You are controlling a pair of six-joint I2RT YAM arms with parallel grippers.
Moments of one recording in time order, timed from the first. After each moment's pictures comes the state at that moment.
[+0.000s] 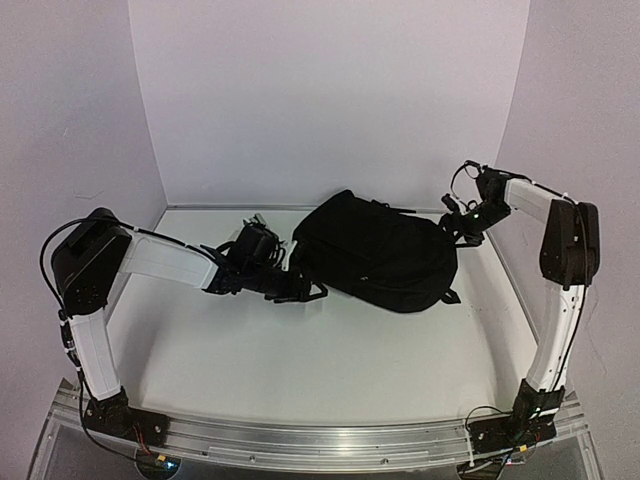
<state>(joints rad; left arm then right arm) -0.78 1.88 1.09 0.14 0.42 -0.58 -0.01 2.10 1.81 -0.97 -0.56 -0.23</state>
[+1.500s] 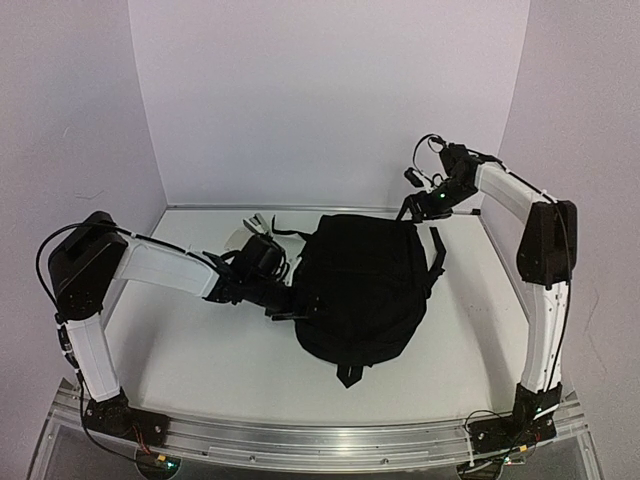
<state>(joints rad) -0.84 1.85 1.06 0.05 0.43 -0.65 0.20 2.20 2.09 -0.95 -0.45 -0.25</state>
